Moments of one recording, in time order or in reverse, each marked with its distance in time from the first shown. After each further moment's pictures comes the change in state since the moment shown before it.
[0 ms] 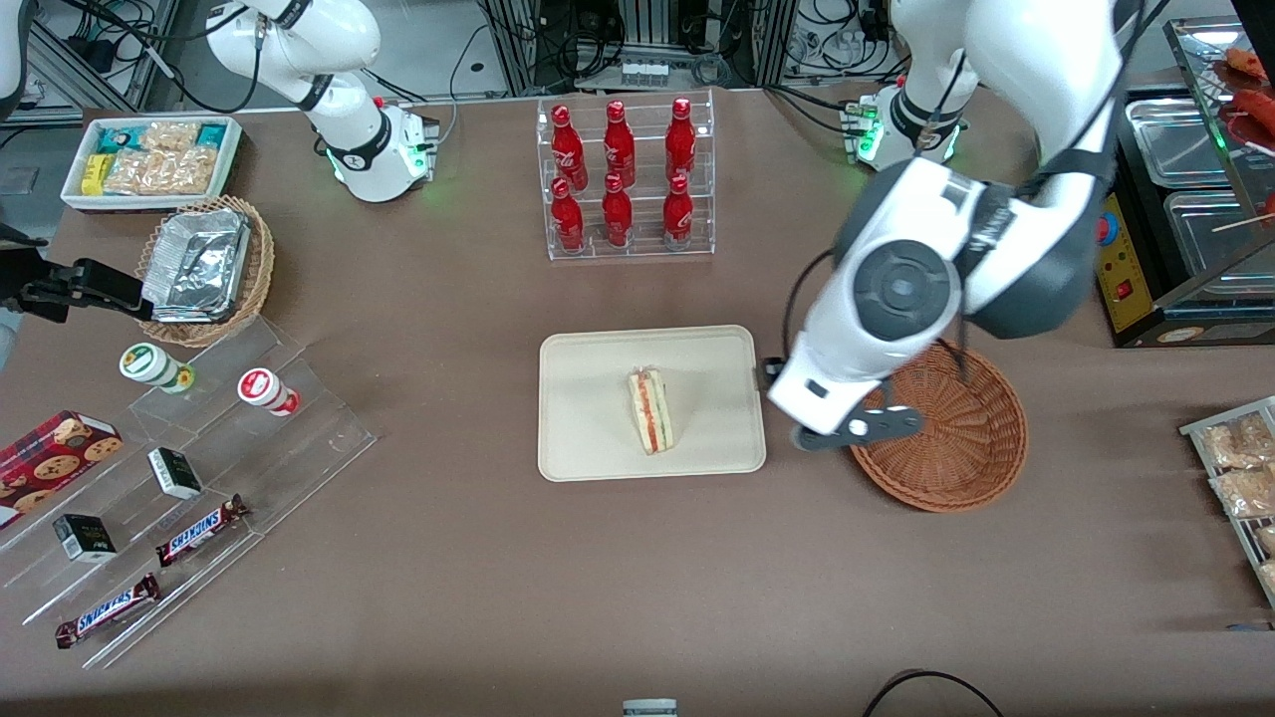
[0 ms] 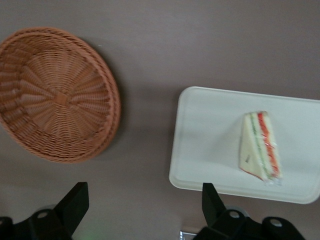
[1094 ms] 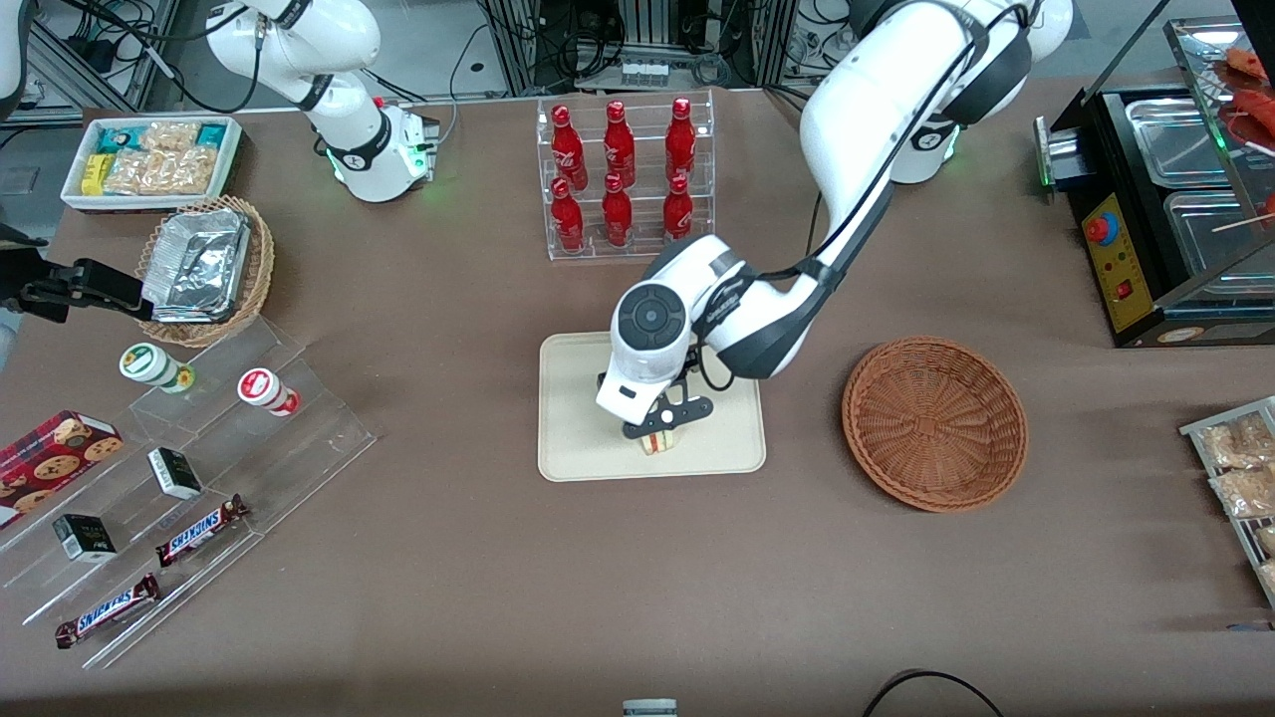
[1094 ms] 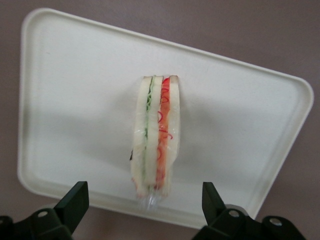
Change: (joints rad) arm -0.311 0.269 -0.014 0.011 0.002 0.348 -0.443
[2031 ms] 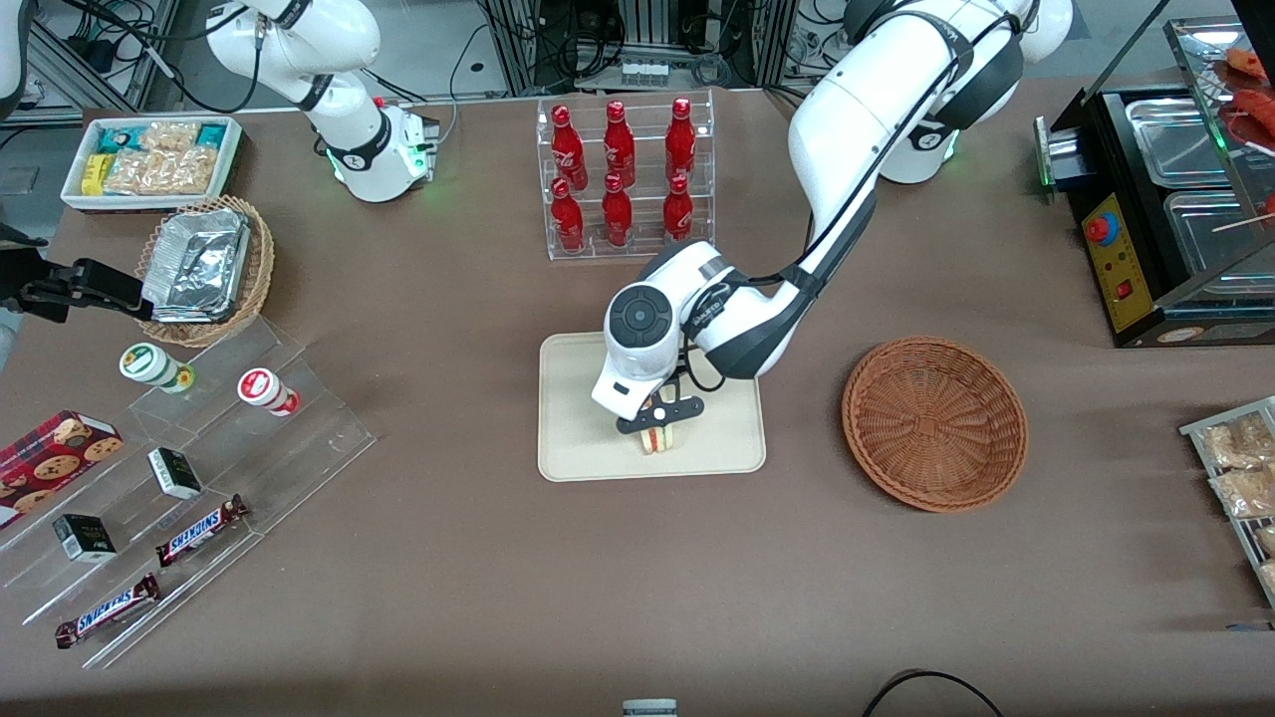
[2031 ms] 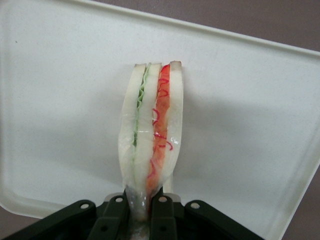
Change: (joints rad) arm -0.017 0.067 -0.001 -0.082 0.035 0.135 0.006
